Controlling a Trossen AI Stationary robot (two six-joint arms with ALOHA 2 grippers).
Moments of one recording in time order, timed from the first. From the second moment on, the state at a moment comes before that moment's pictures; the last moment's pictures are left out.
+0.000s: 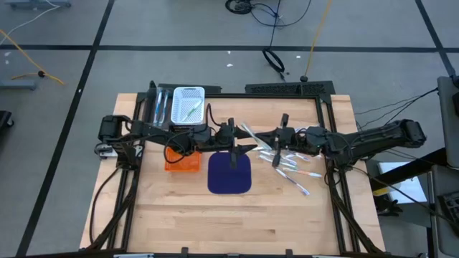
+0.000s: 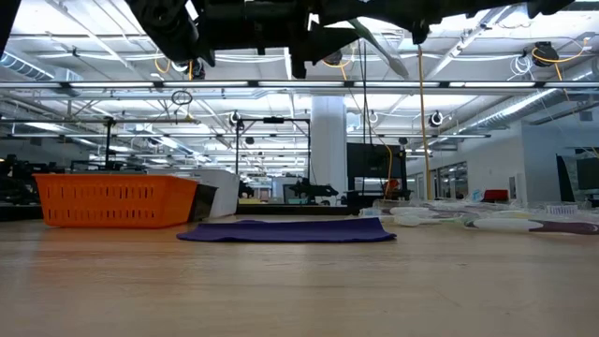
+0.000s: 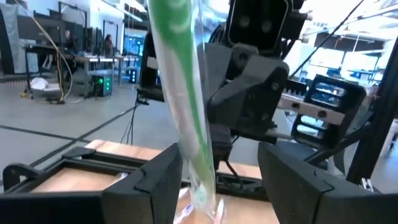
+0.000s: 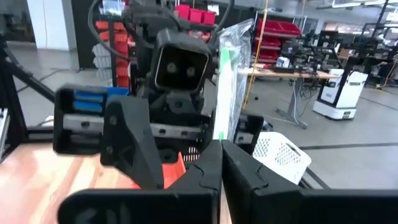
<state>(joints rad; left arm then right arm) 0.03 1.76 0.99 0.92 0.00 -0.13 0.09 1.06 0.65 0.42 0.31 -0.07</state>
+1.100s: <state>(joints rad) 0.02 1.65 0.99 0.65 -0.09 -0.15 0.09 1.07 0.65 0.40 0.31 -0.09</state>
